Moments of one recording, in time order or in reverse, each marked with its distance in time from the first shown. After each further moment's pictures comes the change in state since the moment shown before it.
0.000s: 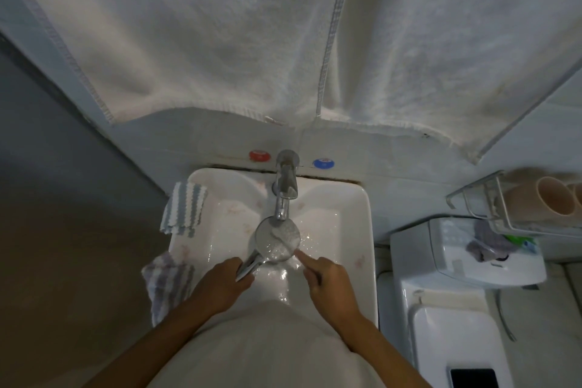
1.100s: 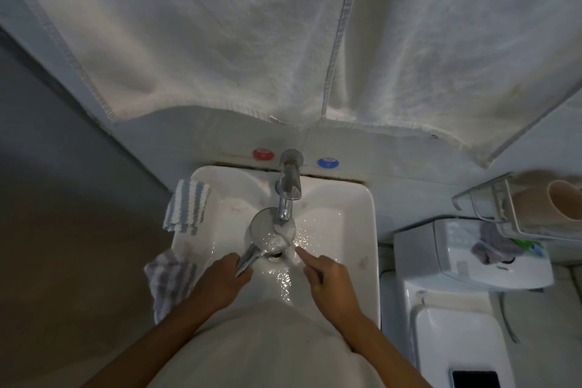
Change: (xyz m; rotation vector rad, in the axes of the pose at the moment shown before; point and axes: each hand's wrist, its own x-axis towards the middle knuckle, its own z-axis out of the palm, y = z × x) left_hand 0.000 0.005 -0.001 -0.032 0.077 -0.085; right_hand 0.006 0.005 0.004 0.055 -0.009 -0.011
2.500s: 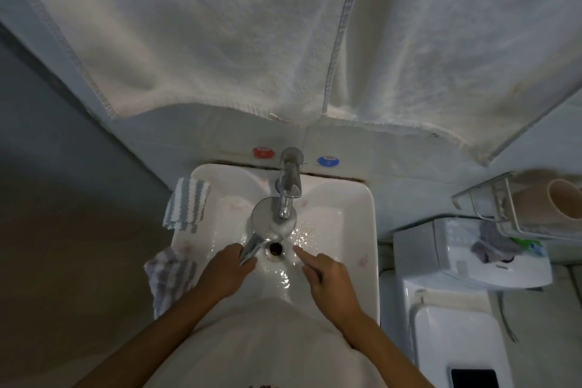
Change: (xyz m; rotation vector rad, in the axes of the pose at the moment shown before) left_hand 0.014 0.010 0.000 -0.027 0.030 0.016; right_hand -0.001 -0.001 -0.001 0.002 -0.014 -0.057
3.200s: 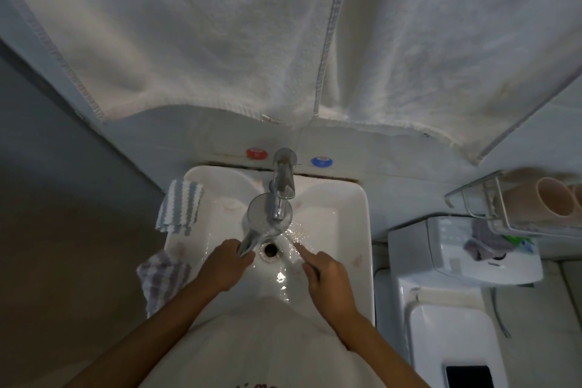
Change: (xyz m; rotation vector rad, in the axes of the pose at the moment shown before) left_hand 0.015 0.007 0.000 -0.065 -0.047 -0.025; right_hand 0.001 0.002 -0.003 -0.081 0.047 0.021
